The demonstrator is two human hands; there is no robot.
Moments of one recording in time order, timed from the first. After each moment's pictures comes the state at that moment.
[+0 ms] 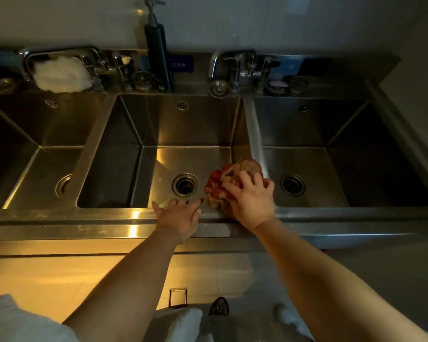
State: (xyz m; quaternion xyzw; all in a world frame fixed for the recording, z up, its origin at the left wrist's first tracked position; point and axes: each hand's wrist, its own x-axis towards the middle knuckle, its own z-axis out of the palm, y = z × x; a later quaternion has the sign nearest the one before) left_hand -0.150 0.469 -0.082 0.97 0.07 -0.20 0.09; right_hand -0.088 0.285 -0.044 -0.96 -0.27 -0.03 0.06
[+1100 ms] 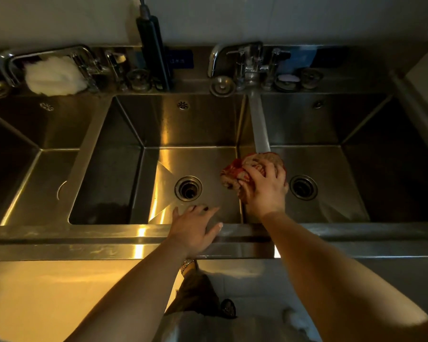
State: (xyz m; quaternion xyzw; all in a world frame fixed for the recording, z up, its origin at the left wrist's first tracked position) left_hand -0.120 0.453 -0.098 0.98 0.00 -0.18 0.13; right_hand -0.016 0.278 -0.082 -0.97 -0.10 0.00 0.21
